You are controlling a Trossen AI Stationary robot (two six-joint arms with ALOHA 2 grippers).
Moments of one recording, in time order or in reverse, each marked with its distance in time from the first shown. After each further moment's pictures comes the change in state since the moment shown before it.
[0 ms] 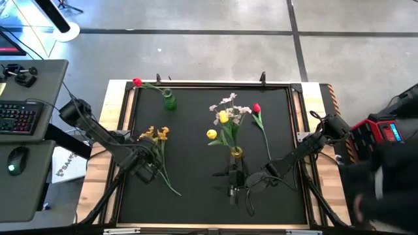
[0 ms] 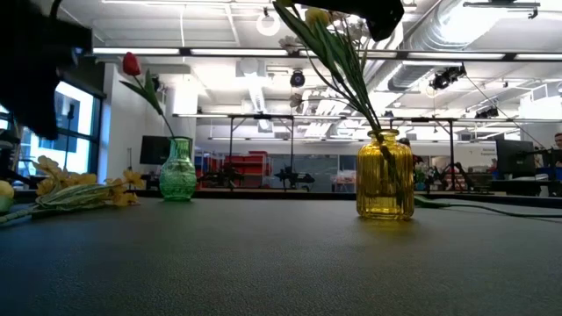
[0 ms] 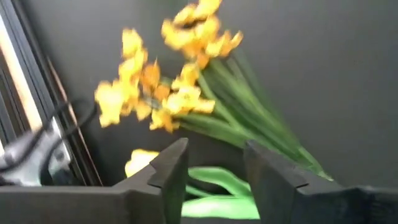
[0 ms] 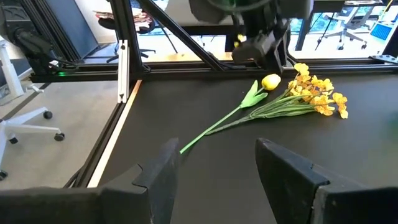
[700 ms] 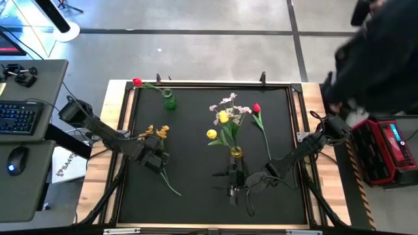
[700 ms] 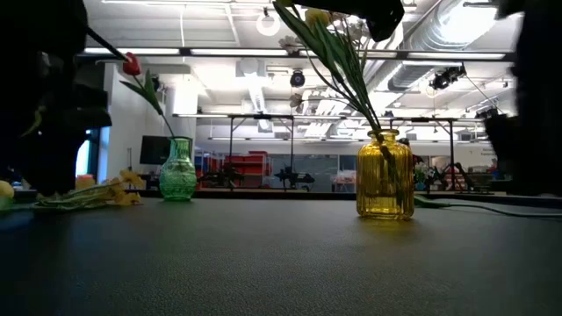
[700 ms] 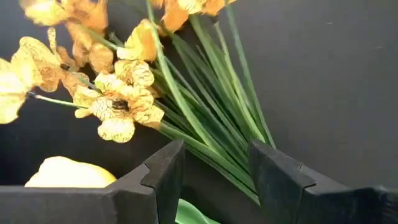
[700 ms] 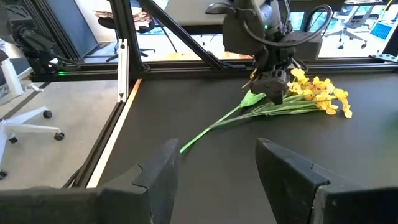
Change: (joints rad) left arm 0.190 0.009 -0.212 0.407 0.105 0.036; right arm 0.000 0.000 0.000 -0.005 0.000 0.003
